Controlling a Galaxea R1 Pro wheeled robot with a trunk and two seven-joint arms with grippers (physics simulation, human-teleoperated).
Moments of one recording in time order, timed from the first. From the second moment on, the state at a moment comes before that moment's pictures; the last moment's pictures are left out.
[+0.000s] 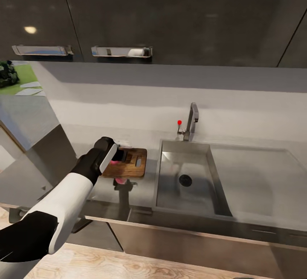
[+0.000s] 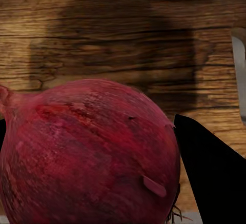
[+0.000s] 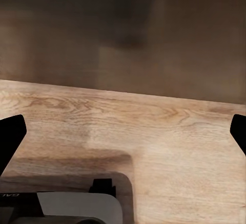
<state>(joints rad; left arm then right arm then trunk) -1.08 -0.04 -0.26 -0.76 0.23 1.00 0.17 -0.34 -0.12 -0.23 -0.03 0.17 -0.48 0.11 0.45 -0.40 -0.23</state>
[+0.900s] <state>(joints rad) -1.08 -0.04 -0.26 -0.73 0.23 1.00 0.17 -0.34 -0.12 -0.23 -0.03 0.17 -0.48 0.11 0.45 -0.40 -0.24</state>
